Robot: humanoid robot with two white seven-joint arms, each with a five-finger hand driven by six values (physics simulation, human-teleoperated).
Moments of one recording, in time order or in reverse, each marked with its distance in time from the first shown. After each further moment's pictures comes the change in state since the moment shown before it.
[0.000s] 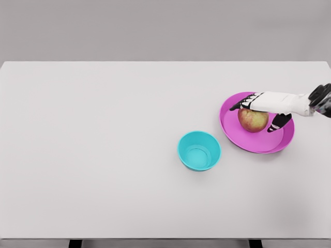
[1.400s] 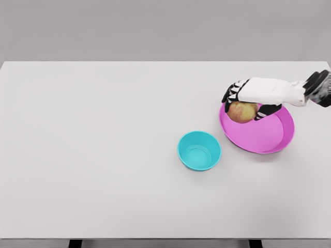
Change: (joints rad) left arm 0.000 0.000 0.000 0.000 0.000 0.000 0.000; right arm -0.029 -0.012 -0.039 -0.191 -0.008 -0.017 0.001
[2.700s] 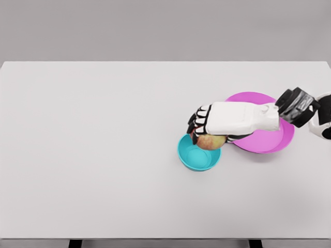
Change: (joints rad) left arm 0.000 0.000 0.000 0.000 0.000 0.000 0.000; right arm 0.049 0.008 0.041 -0.292 0.001 -0.049 0.000
